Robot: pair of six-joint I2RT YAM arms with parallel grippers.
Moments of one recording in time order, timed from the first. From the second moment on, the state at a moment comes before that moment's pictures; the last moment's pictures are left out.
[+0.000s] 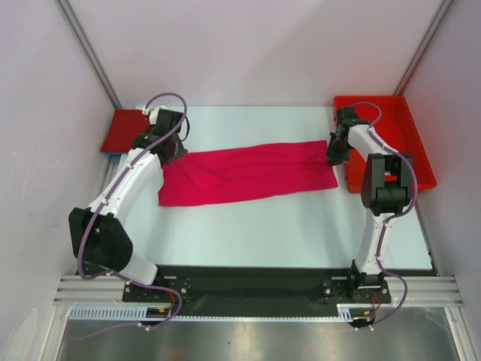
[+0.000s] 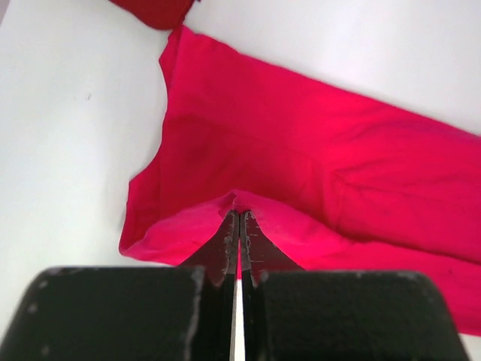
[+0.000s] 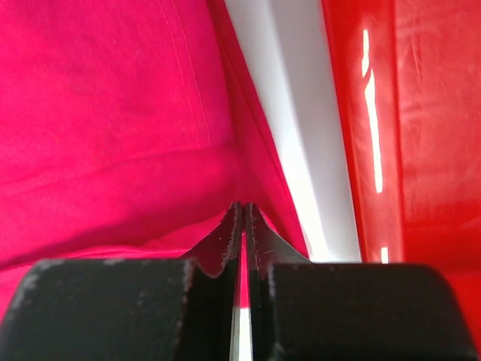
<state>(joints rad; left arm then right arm) -0.27 1.50 1.36 -0.72 -0.42 -0.57 0.03 2.07 1.64 -0.75 0.03 0.32</state>
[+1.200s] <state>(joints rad) -0.20 1.64 1.44 -0.72 -0.47 -0.55 0.02 2.19 1.76 -0.78 0.01 0.32</state>
